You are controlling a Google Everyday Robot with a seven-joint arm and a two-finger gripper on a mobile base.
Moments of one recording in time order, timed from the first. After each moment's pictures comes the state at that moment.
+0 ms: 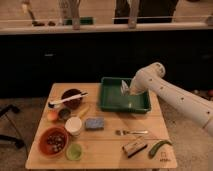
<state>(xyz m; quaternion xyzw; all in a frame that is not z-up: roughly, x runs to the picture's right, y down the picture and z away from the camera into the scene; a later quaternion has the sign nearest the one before) 0.167 0.013 0.862 -0.15 -0.07 0.03 0.99</state>
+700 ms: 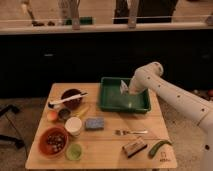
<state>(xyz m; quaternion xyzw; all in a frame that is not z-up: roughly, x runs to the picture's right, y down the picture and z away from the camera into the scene) 0.168 0.014 0.877 -0.16 -0.07 0.04 0.98</state>
